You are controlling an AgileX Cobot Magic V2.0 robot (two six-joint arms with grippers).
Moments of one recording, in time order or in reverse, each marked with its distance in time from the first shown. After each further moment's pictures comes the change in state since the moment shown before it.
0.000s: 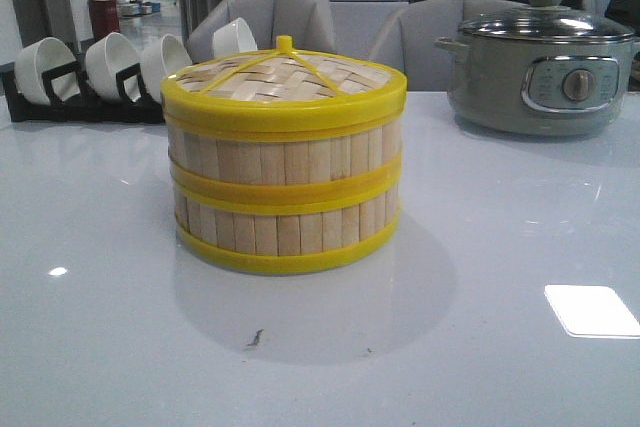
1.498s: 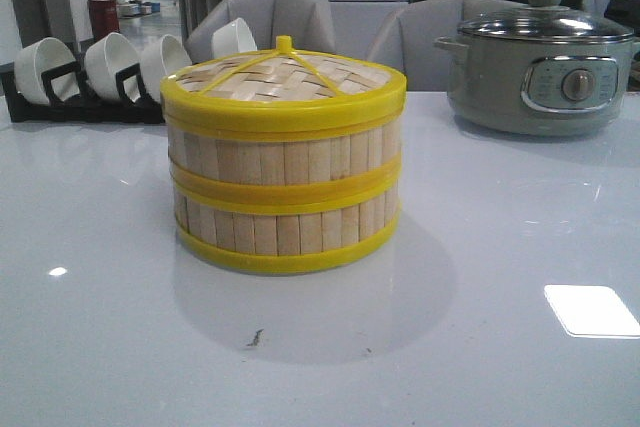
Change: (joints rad) left arm 0.000 0.000 0.000 0.000 0.003 0.000; right arm 0.000 0.163 -0.236 0.002 0.146 0.000
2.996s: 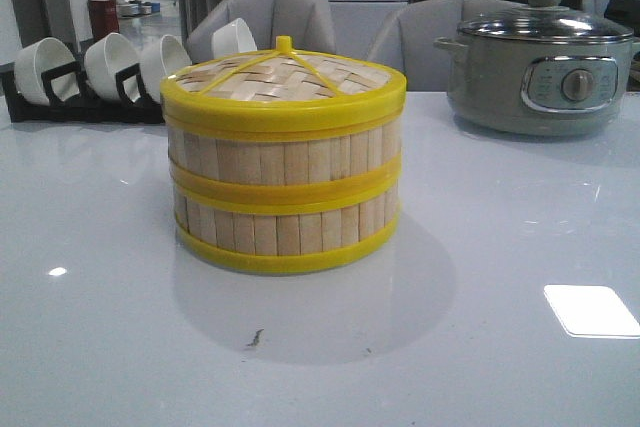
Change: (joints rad) left arm 0.000 0.000 0.000 -0.055 0.023 0.000; right arm 0.000 0.000 0.000 0.000 0.000 0.000
